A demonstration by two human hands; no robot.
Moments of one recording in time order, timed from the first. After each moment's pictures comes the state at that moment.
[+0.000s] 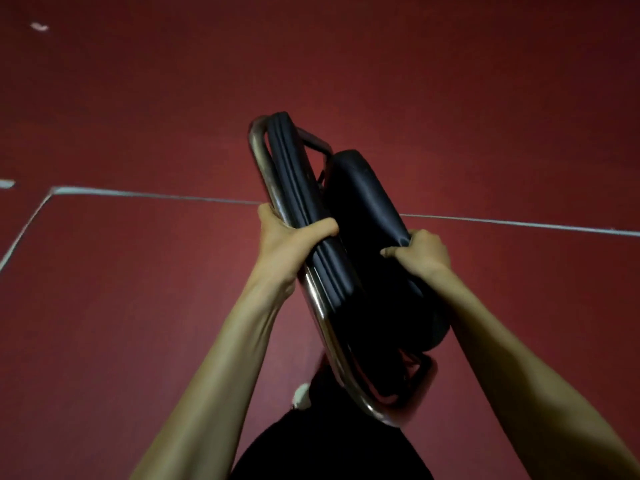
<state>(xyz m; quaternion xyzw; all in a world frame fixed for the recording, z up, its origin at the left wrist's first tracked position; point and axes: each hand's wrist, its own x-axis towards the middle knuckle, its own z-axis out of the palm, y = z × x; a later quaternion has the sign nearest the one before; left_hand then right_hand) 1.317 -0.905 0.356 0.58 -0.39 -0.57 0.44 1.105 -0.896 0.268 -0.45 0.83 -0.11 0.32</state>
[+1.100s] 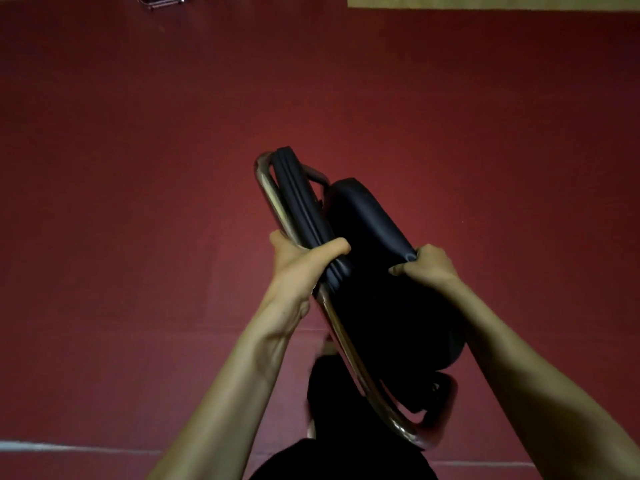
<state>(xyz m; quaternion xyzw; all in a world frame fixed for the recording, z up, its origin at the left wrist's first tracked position) 1.190 -1.933 0.344 0.61 -0.36 -0.60 0.38 0.969 -1.924 0.248 -0.41 0.83 -0.08 0.37</state>
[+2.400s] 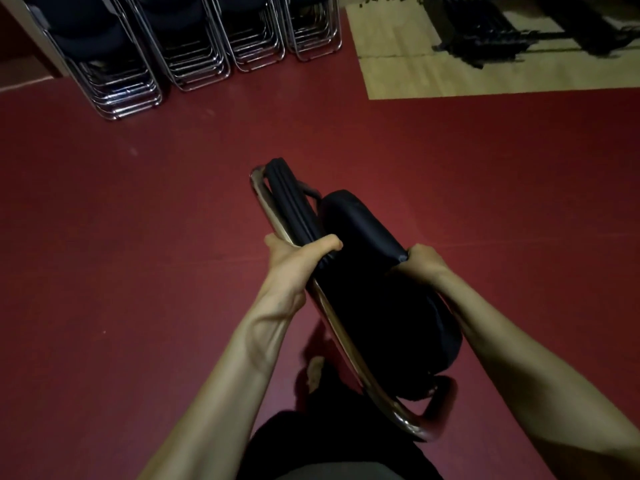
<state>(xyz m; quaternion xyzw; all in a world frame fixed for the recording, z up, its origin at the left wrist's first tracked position) 1.140 -3.208 0.340 0.59 -0.37 -0.62 0.35 0.916 -3.180 0.246 -0.40 0.84 -0.08 0.37</state>
